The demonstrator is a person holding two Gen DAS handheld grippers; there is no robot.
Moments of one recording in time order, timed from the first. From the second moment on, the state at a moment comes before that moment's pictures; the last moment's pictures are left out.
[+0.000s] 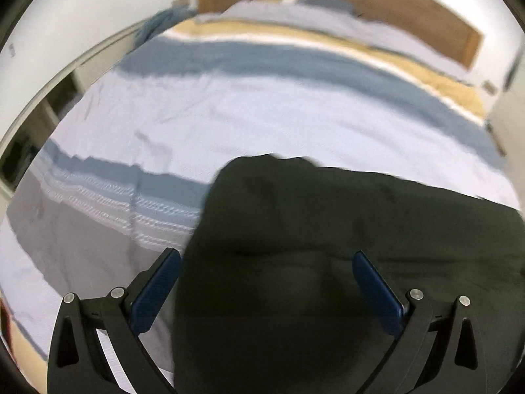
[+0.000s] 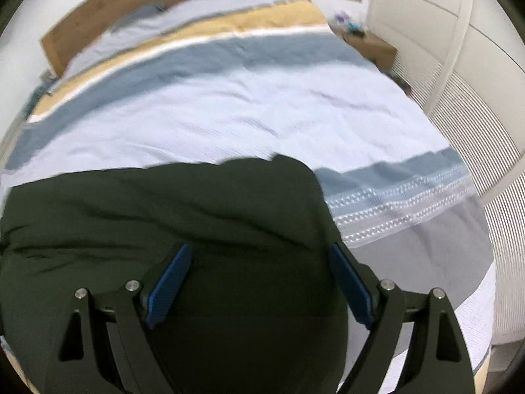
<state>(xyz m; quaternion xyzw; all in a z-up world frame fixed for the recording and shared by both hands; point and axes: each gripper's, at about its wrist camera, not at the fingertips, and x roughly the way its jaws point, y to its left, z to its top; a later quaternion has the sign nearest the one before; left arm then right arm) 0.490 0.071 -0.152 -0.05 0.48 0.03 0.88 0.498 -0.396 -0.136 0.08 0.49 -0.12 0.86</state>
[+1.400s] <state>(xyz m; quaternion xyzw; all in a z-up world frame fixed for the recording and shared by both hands) 0.446 -0.032 -0.191 0.06 0.49 -0.04 0.87 0.416 -0.383 -0.167 0.06 0.50 -0.09 0.86</state>
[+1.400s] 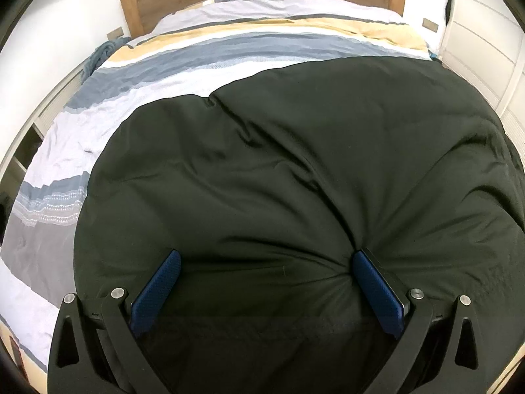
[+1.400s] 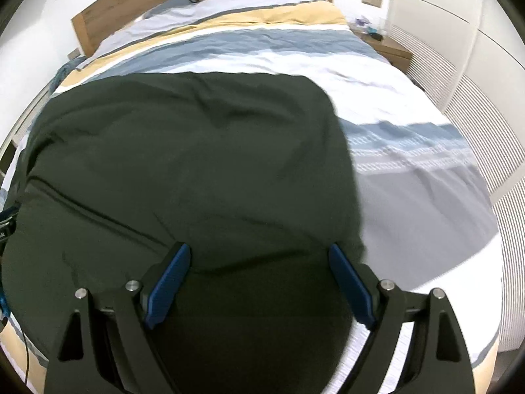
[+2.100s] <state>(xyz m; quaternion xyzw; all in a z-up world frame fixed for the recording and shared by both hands) 0.404 0.040 -0.184 -0.02 0.50 -0.04 0.86 0.387 -0.334 -0.158 0.07 0.51 -0.02 0.86</state>
